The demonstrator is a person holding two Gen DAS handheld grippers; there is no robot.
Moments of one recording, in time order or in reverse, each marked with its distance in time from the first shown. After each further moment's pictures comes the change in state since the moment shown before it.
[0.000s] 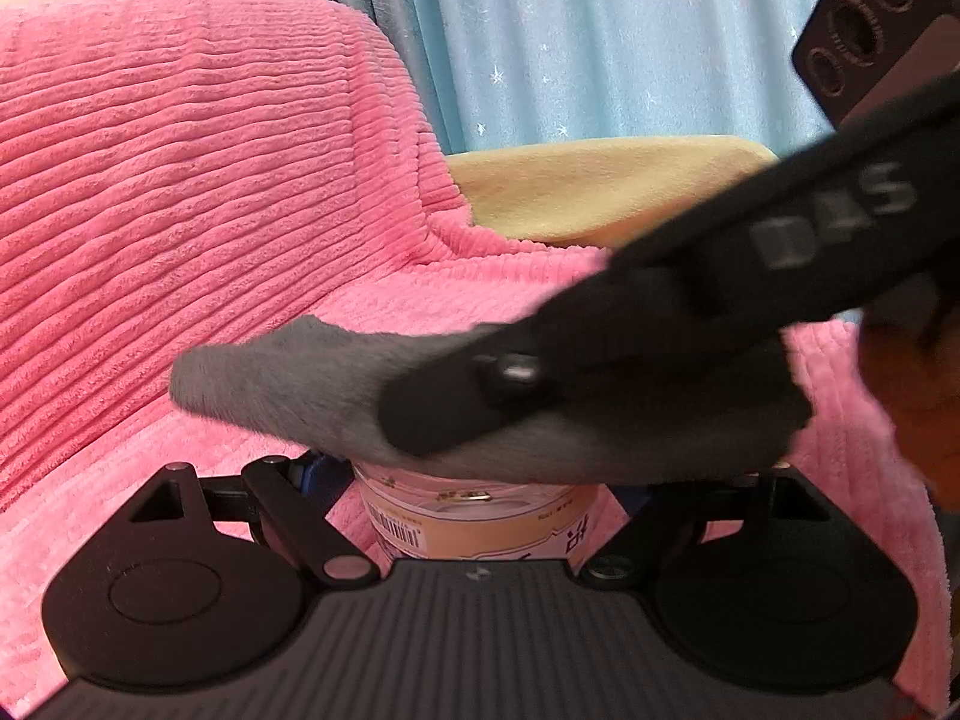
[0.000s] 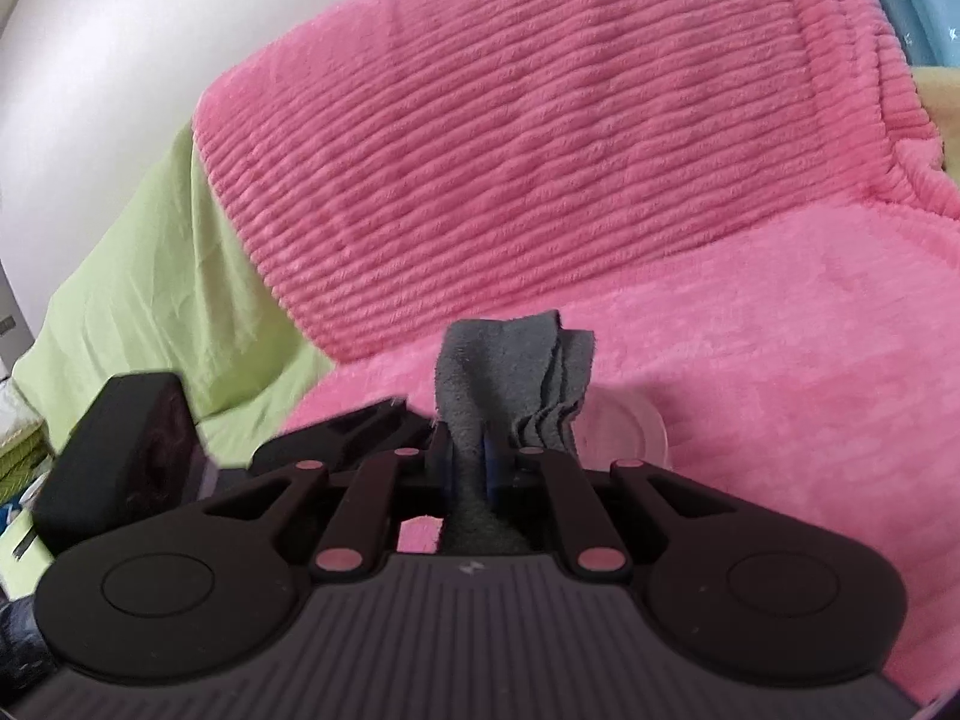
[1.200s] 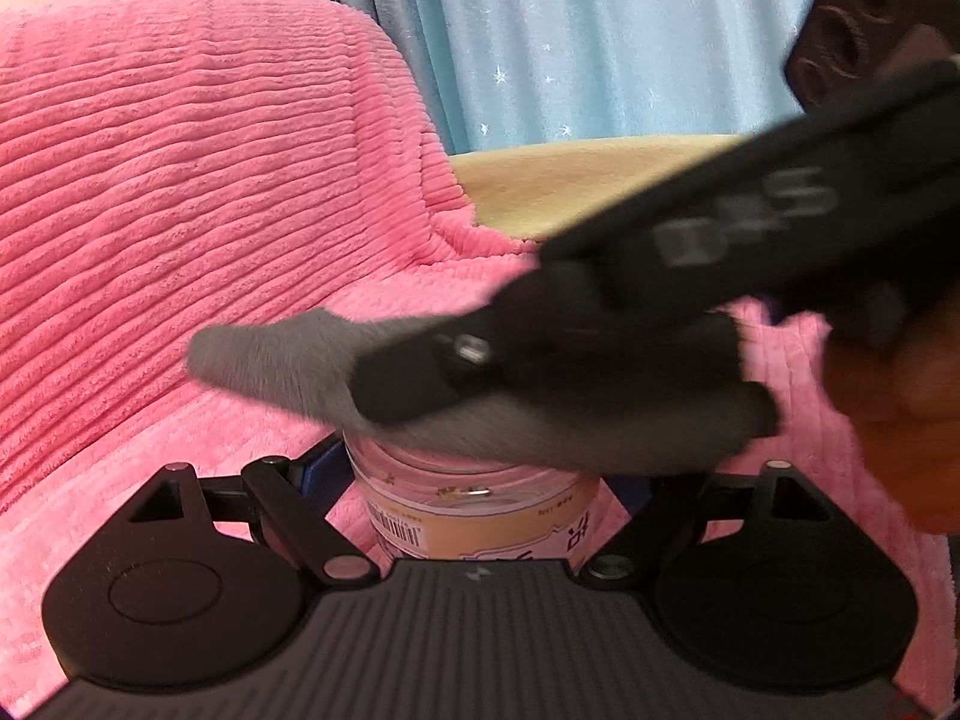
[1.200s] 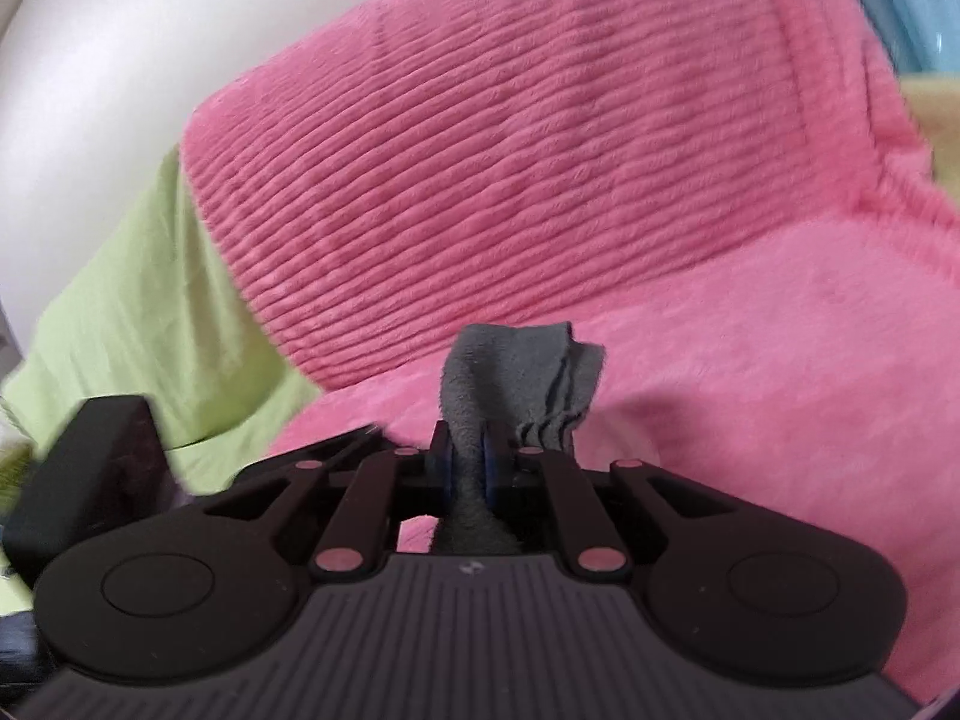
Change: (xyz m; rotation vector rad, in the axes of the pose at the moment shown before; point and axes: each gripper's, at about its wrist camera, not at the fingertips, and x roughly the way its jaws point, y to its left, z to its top) left arm -0.001 0.000 -0.002 0.010 -0.009 -0.005; right arm 0.000 -0.004 0.002 -0.010 -0.052 -0.058
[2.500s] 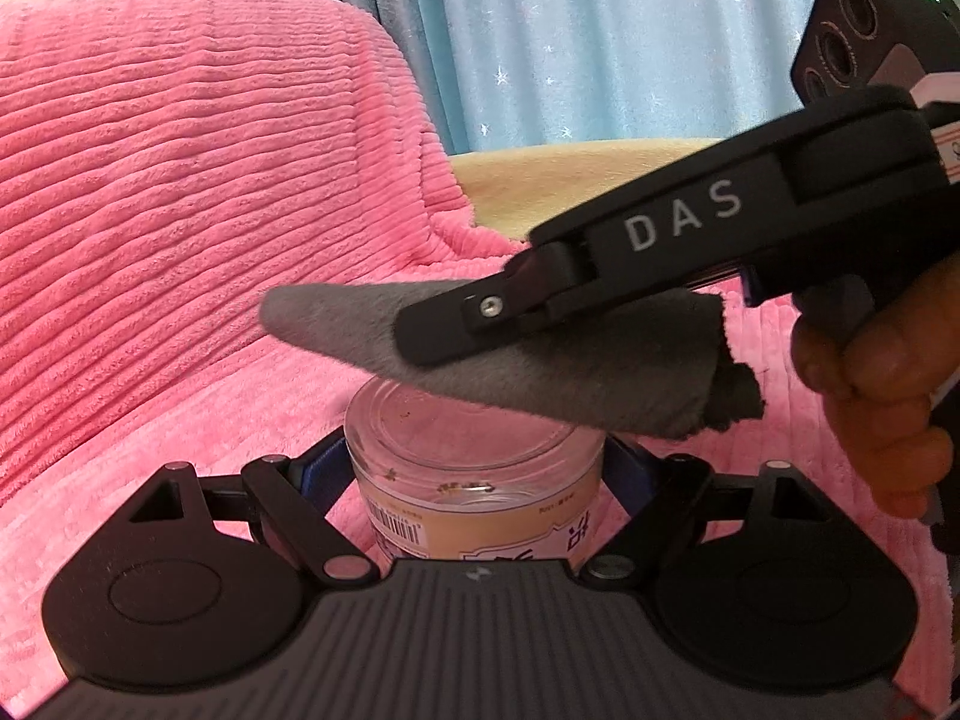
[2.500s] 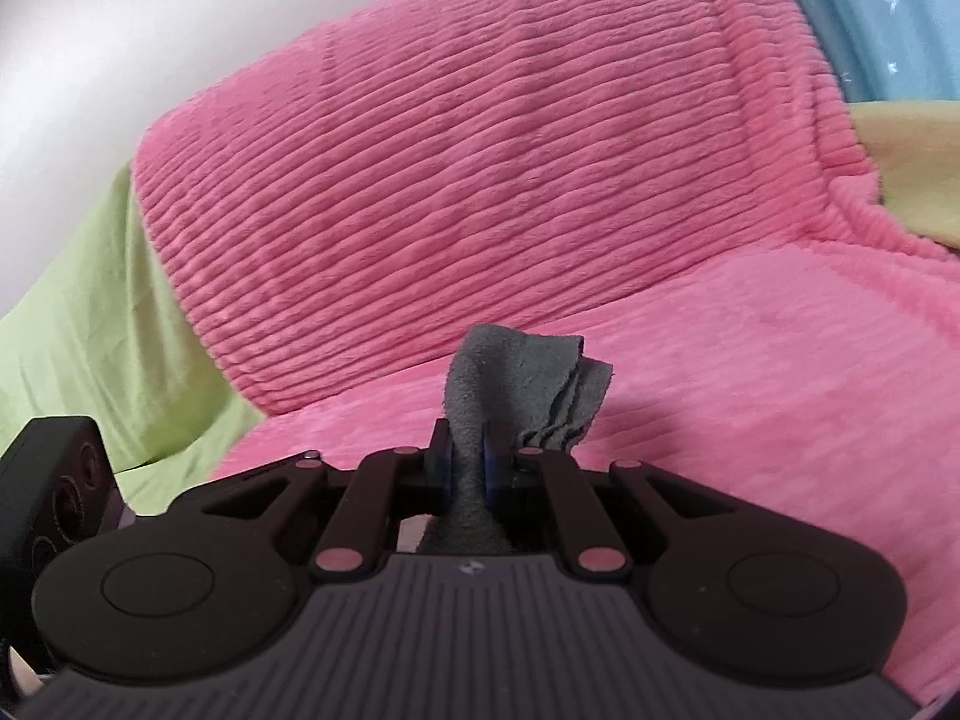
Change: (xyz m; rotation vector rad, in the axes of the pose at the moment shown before) left arm 0.002 0.000 -0.001 -0.019 -0.001 -0.009; right arm 0.002 0.000 -0.003 0.022 -0.039 -0.088
